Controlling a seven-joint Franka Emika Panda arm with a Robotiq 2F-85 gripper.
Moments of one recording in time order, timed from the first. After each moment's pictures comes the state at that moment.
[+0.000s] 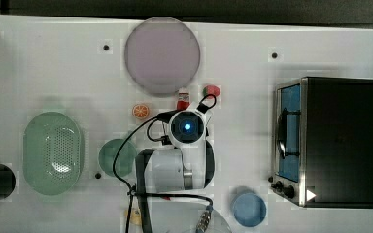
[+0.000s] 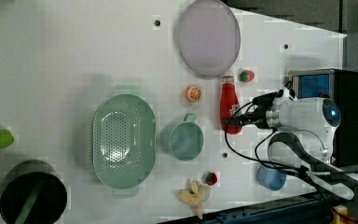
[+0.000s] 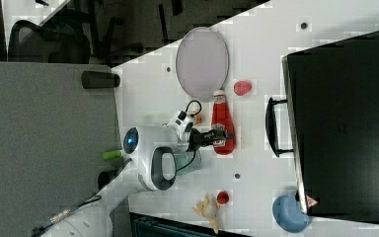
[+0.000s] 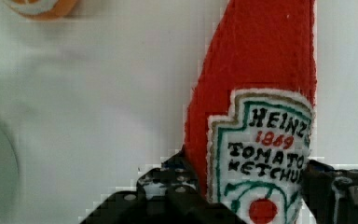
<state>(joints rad) -0.12 0.34 0.14 -2.42 -0.09 1.08 -0.92</state>
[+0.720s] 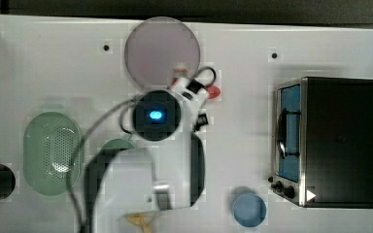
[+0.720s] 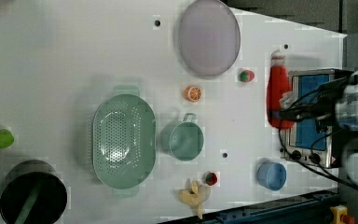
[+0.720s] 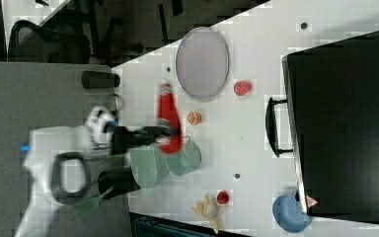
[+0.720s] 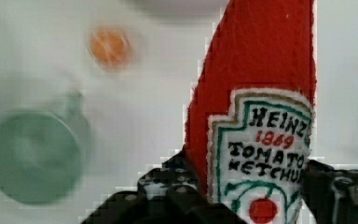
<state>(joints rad) -0.12 -0.08 0.24 -2.21 -0.06 0.55 -0.86</state>
